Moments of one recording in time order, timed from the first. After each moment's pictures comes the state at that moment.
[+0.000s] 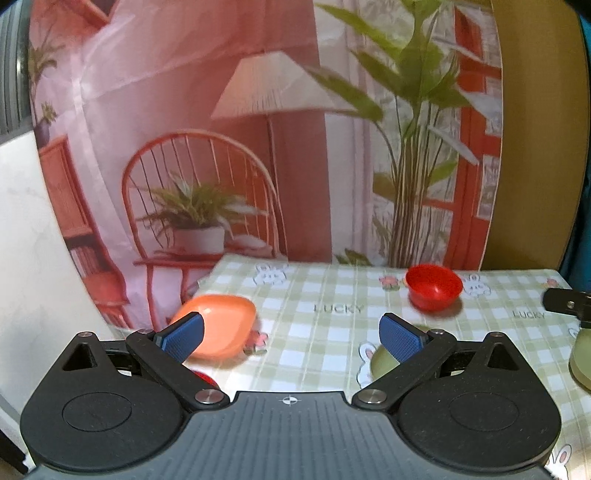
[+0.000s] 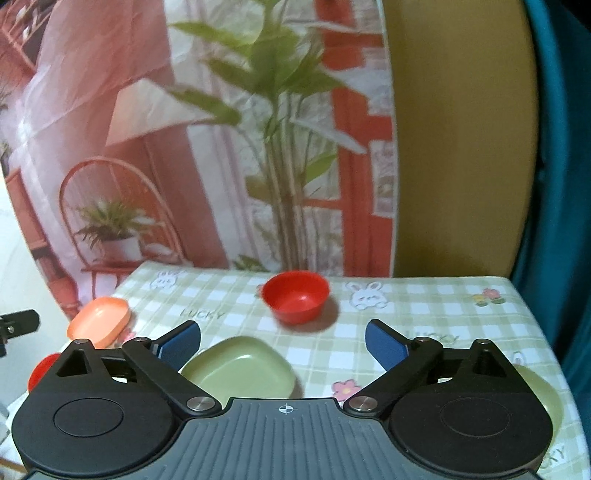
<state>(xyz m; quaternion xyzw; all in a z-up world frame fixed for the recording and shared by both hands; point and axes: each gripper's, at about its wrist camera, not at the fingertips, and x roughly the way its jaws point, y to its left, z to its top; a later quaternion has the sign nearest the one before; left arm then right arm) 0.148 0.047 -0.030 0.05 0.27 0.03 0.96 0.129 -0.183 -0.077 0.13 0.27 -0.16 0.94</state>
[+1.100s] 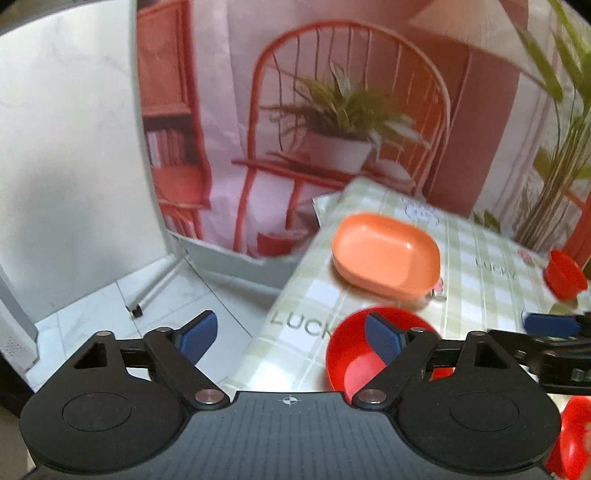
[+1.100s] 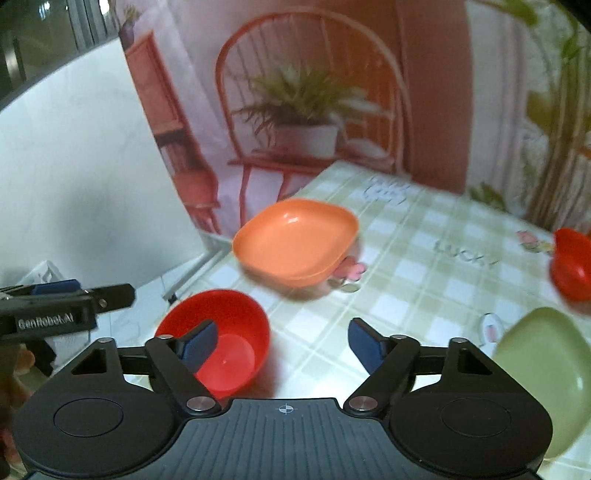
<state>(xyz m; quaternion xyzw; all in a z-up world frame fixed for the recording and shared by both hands) 0.185 0.290 -0.122 -0.06 0.35 0.12 0.93 0.337 0.055 -0.144 0.10 0.39 0.06 0.91</state>
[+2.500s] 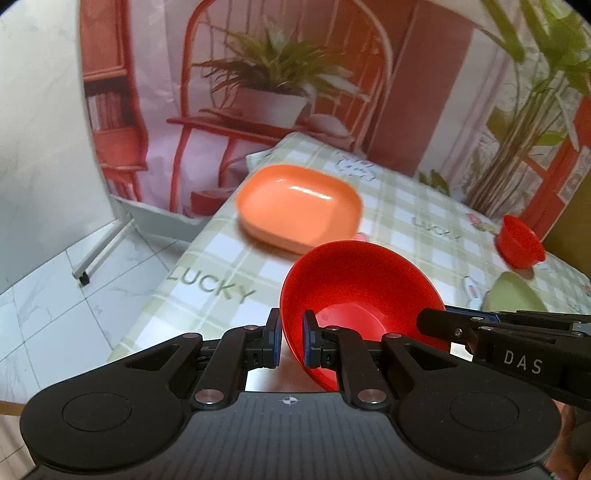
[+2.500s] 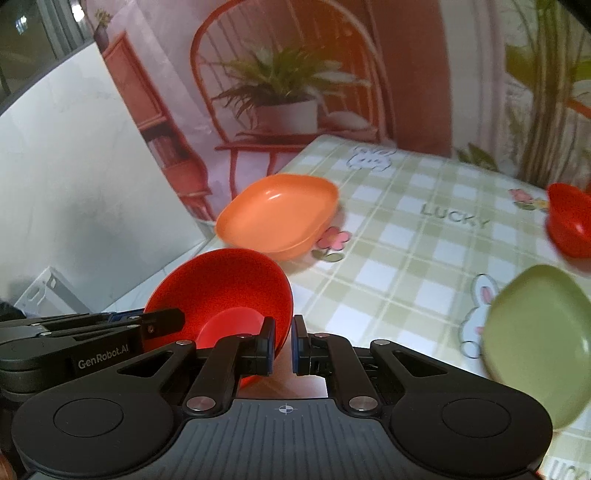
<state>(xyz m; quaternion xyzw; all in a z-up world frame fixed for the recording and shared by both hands) 0.199 0.228 -0.138 -0.09 0.40 0.05 0.91 0.313 0.013 -0.145 0.15 0.40 0.04 0.90</state>
